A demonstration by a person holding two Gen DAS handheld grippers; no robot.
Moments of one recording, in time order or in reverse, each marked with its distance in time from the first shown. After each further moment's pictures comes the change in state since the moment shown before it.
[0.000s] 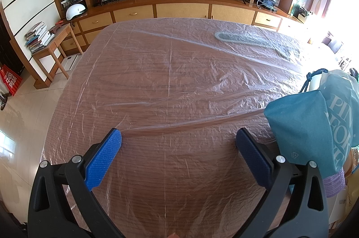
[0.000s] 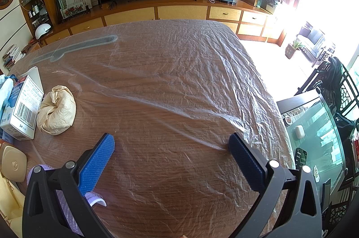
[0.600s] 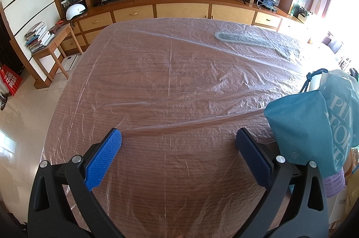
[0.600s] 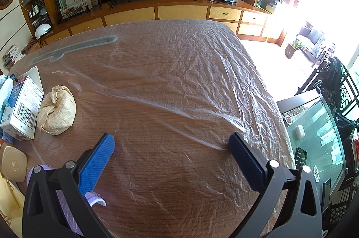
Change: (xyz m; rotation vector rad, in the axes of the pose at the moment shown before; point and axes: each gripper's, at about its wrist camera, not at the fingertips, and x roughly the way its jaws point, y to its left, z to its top) left arm 0.000 0.000 0.000 0.000 0.000 0.000; right arm 0.000 0.000 0.000 0.001 0.000 0.001
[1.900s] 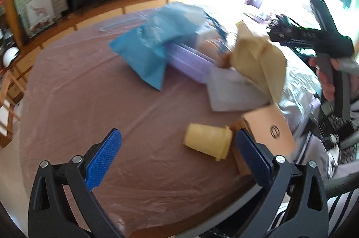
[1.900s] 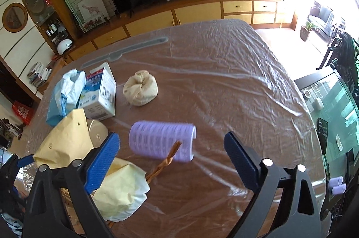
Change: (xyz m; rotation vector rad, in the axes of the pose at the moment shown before) left arm -0.113 -0.067 -0.101 0.409 0.001 -0.389; right arm -0.086 0.043 -0.038 0.118 0.002 0.180
